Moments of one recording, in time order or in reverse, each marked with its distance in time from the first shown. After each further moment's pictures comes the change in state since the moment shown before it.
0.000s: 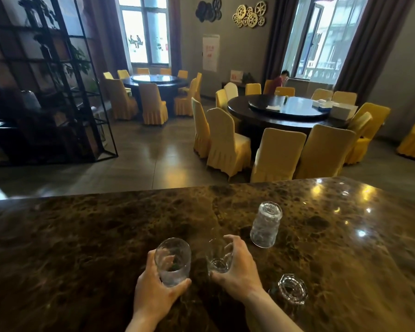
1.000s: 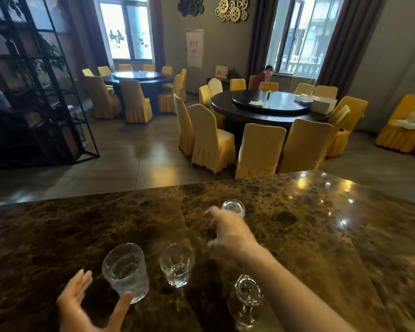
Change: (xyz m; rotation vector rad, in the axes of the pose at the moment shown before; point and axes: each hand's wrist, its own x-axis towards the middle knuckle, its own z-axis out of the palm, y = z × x) left_hand -0.055 0.061 0.014 -0.045 0.433 0.084; right_hand 0.045 -0.031 -0.117 -0.395 -0.147 -0.101
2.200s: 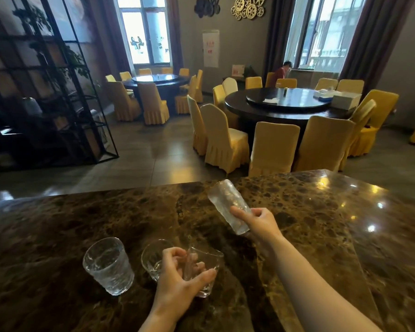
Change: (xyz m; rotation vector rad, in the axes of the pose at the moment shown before) left_hand -0.035 0.066 0.136 -0.288 -0.560 -0.361; right_hand 0.012 0.130 -0.017 1.032 0.095 0.502
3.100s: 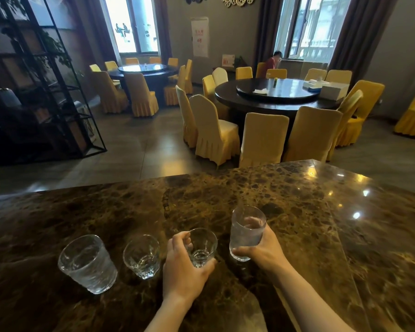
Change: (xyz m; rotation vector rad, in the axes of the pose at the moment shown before) left_hand 0.032 -0.027 0.052 0.562 0.206 0.214; right_hand -0.005 0.077 -0.046 -0.214 0.012 -0.221
